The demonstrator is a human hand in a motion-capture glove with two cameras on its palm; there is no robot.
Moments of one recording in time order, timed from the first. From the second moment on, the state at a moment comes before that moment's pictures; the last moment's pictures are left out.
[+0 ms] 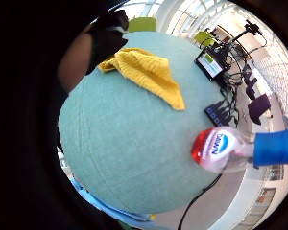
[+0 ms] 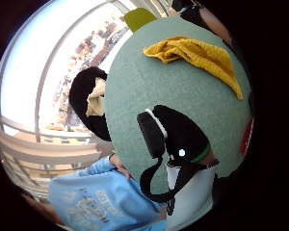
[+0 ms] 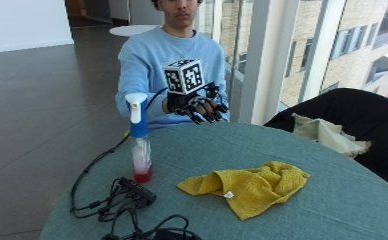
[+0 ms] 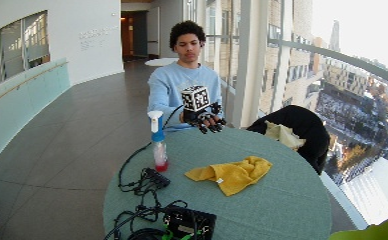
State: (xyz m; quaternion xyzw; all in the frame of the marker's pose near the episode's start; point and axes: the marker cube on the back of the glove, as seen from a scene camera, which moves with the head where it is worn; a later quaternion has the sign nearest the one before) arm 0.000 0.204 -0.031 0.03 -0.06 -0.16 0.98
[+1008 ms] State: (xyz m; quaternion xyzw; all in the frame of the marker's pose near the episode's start) arm 0.211 0.274 -0.046 0.23 -0.46 0.03 0.86
